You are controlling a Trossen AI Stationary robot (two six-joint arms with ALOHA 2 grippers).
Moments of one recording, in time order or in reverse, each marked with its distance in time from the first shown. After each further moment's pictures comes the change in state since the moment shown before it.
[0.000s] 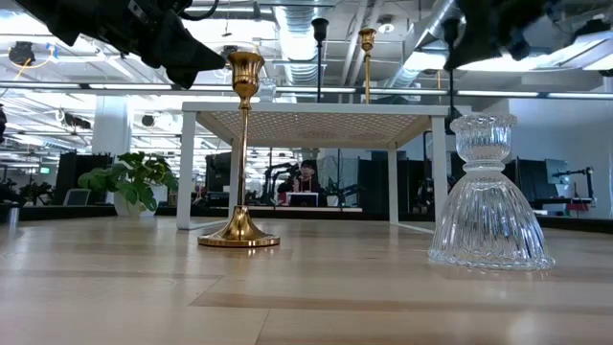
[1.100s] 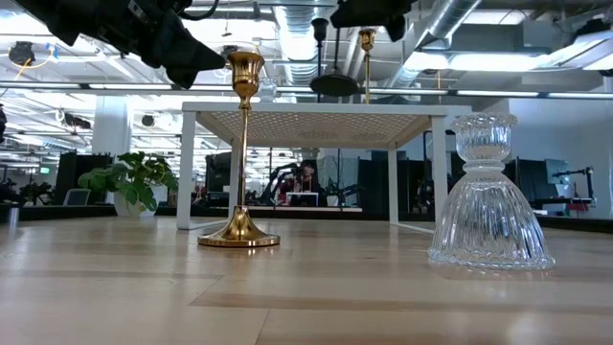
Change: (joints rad) left arm 0.000 0.000 0.000 0.000 0.000 0.000; right arm -0.071 0.513 0.302 0.453 -0.564 -0.344
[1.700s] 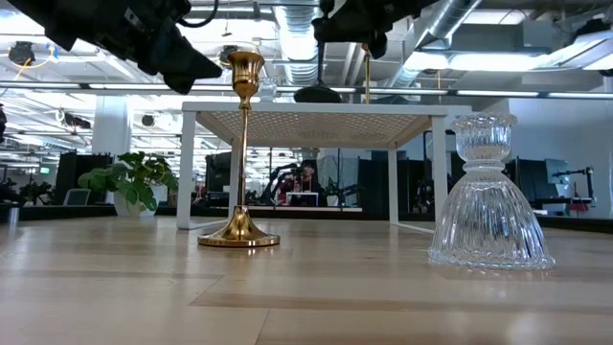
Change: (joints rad) left arm 0.000 0.000 -0.027 0.000 0.000 0.000; right arm -0.079 0.072 0.001 0.068 -0.164 0.000
